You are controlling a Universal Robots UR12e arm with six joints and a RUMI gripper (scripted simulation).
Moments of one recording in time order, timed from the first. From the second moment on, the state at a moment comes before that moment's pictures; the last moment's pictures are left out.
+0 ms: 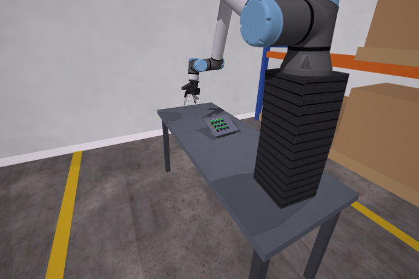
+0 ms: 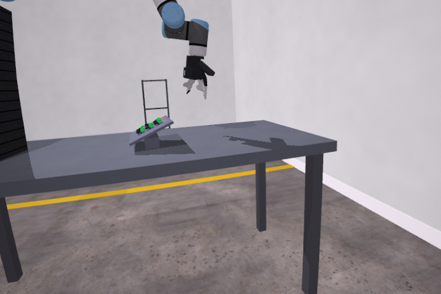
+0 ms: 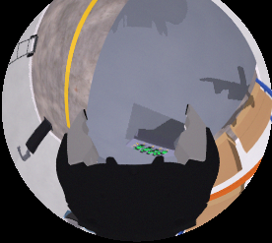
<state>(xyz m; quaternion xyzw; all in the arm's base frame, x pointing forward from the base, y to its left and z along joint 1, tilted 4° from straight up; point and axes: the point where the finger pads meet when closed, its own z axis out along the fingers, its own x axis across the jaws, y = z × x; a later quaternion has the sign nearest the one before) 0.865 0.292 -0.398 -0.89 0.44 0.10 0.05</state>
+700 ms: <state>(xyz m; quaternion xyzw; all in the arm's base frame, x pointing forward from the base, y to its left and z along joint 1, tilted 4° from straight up) 0.865 0.292 -0.398 -0.89 0.44 0.10 0.05</state>
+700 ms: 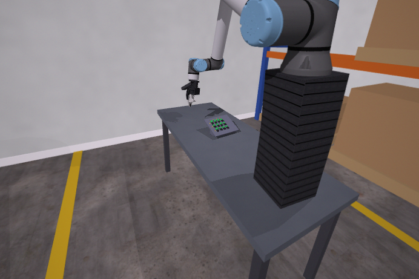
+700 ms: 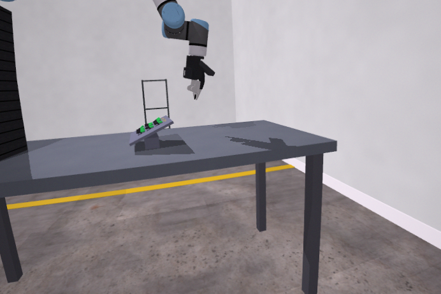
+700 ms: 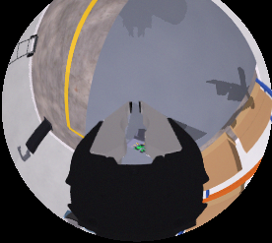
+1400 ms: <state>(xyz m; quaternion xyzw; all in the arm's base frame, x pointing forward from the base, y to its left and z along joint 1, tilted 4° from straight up) 0.806 0.242 -0.410 -0.86 0.50 0.07 0.06</state>
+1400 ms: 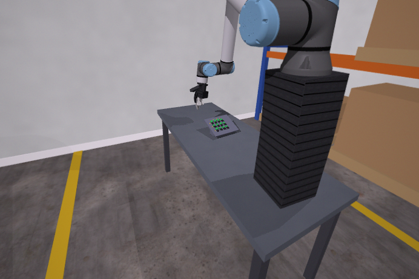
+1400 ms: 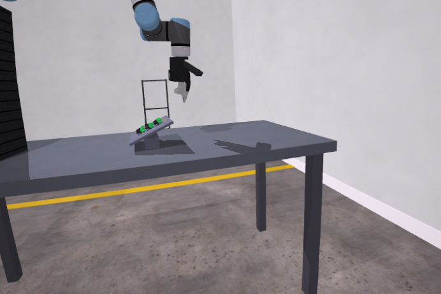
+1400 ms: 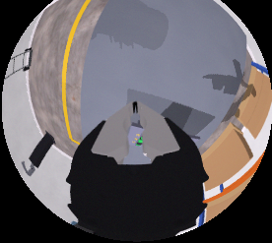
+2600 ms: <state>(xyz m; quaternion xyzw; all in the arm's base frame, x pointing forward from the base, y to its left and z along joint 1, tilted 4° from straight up) 0.652 0.156 -0.360 -0.78 0.61 -0.04 0.11</state>
